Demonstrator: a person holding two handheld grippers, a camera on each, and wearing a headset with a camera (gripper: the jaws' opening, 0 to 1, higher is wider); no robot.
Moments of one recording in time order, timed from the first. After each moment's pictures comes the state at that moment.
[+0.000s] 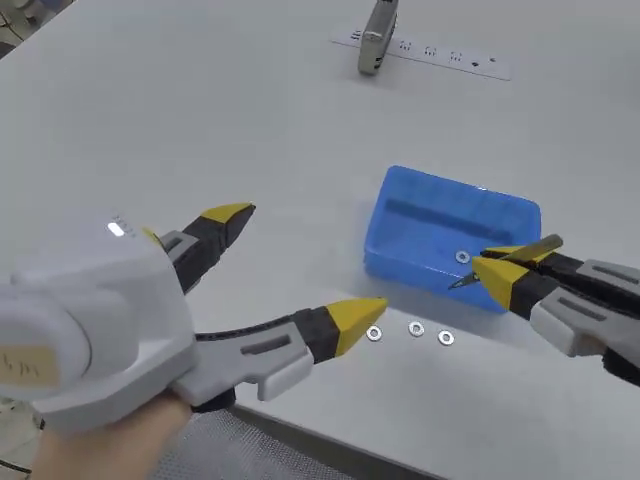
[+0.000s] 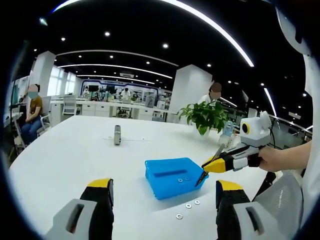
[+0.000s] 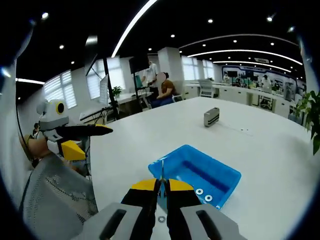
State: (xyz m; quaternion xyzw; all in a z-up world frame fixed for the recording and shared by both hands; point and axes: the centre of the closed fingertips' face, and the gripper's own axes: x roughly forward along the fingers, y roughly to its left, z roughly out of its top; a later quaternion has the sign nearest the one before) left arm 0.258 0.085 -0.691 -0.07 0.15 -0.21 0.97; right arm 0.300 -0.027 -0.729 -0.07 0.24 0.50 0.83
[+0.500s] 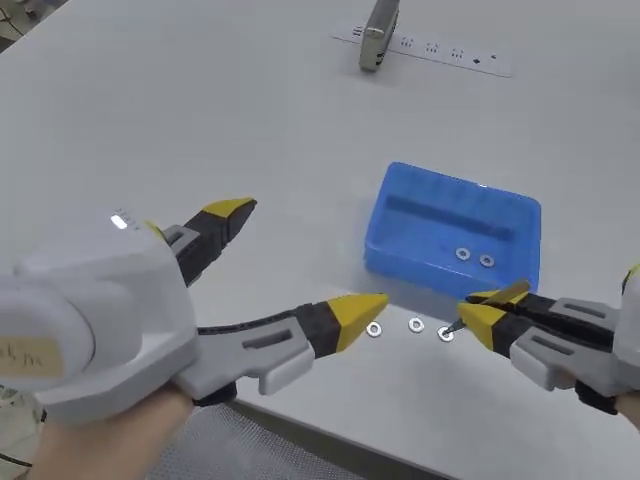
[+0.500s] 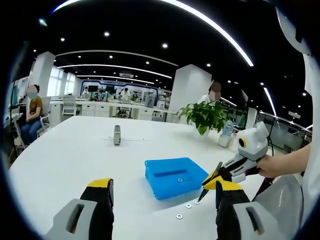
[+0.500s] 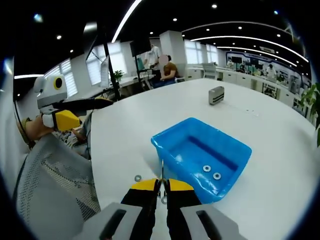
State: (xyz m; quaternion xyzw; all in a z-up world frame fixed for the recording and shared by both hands) left arm 0.259 0.085 -0.691 -0.06 0.15 -0.21 0.97; right arm 0.287 -0.033 -0.768 -0.09 0.30 0.50 0.81
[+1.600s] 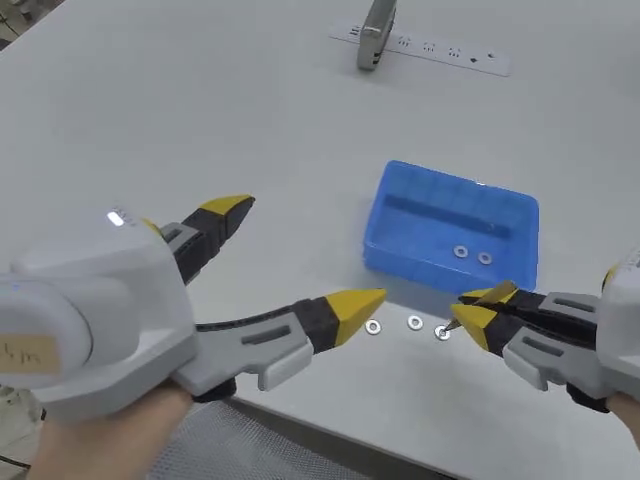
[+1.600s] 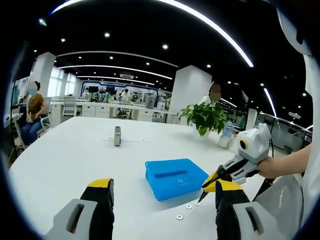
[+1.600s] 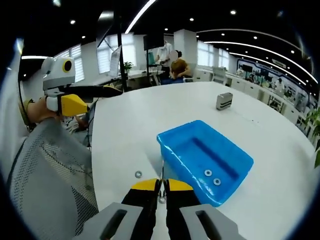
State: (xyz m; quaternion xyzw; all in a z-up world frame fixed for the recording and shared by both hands) left arm 0.259 0.086 -0.689 -0.07 0.14 -0.21 0.97; right arm 0.284 -0.032 -0.770 -0.14 0.28 0.52 0.79
